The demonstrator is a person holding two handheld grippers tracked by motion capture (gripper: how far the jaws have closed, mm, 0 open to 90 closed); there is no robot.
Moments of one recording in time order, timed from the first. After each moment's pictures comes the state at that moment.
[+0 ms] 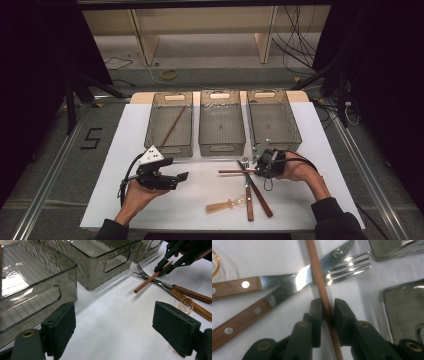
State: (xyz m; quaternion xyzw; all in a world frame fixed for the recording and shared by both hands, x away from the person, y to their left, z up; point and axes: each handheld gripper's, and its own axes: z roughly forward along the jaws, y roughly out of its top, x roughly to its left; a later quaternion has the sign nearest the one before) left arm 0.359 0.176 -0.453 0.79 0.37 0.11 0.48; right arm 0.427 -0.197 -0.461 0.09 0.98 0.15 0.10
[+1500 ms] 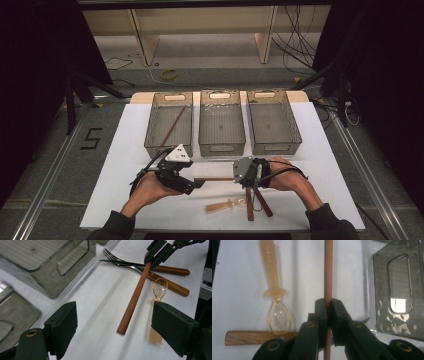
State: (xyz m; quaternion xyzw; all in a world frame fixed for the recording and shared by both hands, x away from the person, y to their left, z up) left arm 0.362 0.115 -0.424 0.88 0.25 0.07 0.39; right arm 0.368 -0.137 -0.419 -0.05 0.97 0.19 0.15
